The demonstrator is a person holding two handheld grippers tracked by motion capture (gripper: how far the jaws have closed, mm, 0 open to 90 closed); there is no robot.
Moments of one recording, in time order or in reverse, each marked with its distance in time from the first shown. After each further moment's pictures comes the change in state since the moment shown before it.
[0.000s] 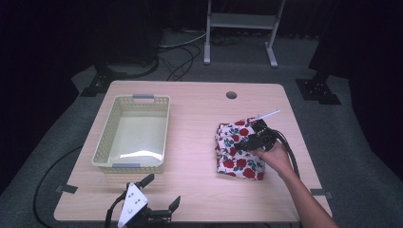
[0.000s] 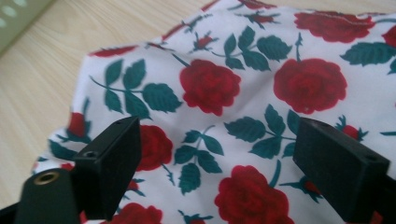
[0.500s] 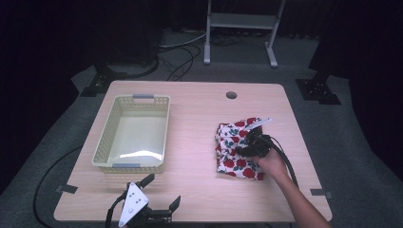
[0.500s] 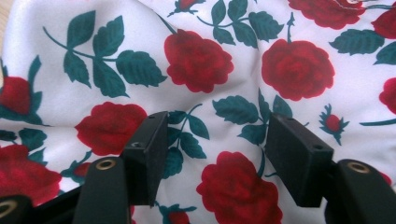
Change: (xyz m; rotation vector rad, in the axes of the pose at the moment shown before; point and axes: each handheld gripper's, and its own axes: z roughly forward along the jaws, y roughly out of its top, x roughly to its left) left arm 0.000 -0.001 0.002 0.009 -0.001 0.007; right arm 0.015 -0.015 0.016 0.018 -0.184 -0.117
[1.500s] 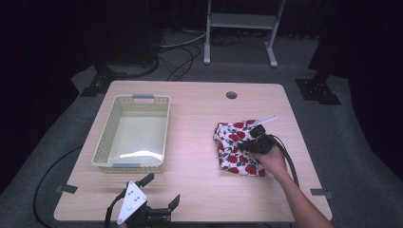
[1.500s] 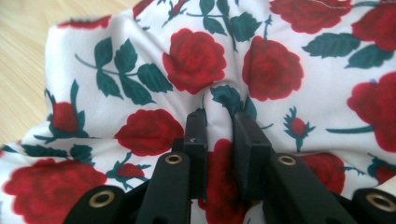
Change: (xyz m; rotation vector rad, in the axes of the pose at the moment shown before) left arm 0.004 0.000 0.000 -0.005 -0.006 -0.037; right arm -0.012 -0.001 -0.001 -0.035 0.097 0.102
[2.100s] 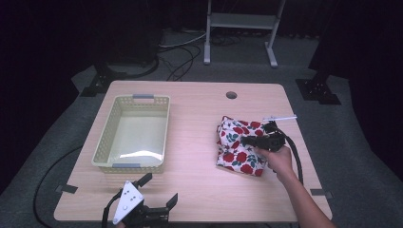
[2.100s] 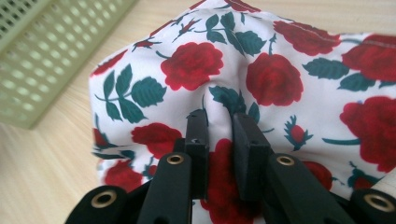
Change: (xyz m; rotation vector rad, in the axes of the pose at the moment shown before) left arm 0.003 0.001 -0.004 -0.018 0.002 -0.033; right arm -0.014 -0.006 -0.030 -0.177 0.147 0.202
